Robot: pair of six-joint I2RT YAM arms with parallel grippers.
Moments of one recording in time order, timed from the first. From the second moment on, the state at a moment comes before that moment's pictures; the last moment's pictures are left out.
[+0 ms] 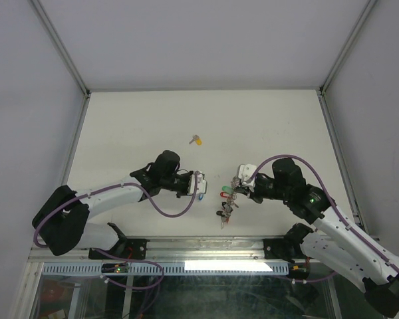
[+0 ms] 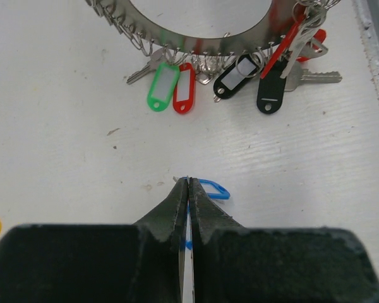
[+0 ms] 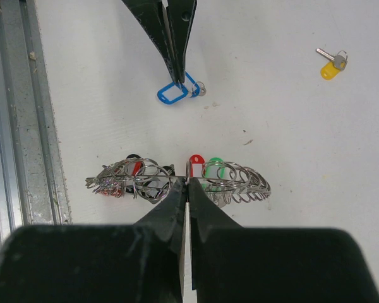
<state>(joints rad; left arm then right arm) -0.76 1.33 0.64 0.01 0.62 0.78 0.68 0.68 0.62 -0.49 -0.49 -0.50</state>
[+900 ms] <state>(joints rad) -0.76 1.19 0.40 0.58 0.74 0.40 0.66 0.82 0.61 -0.36 -0.76 -0.50</state>
